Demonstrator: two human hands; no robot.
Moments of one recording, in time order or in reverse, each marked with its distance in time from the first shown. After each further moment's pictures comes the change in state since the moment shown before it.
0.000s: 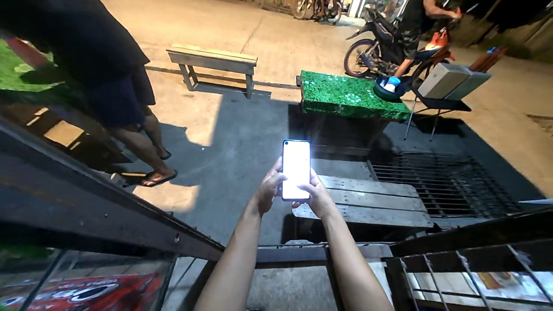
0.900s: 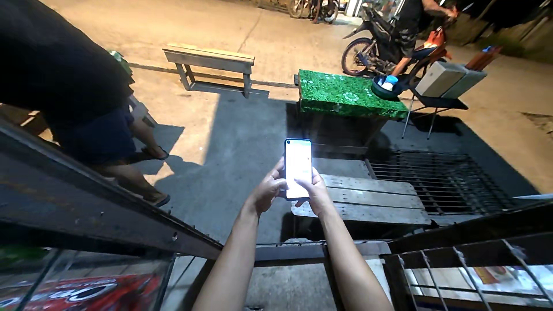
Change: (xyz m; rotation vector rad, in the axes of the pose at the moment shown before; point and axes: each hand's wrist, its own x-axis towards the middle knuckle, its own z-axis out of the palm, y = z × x) left_hand -0.003 0.000 -0.002 -0.046 -0.139 -0.004; right_hand 0.003 0.002 0.003 -0.046 0.186 0.000
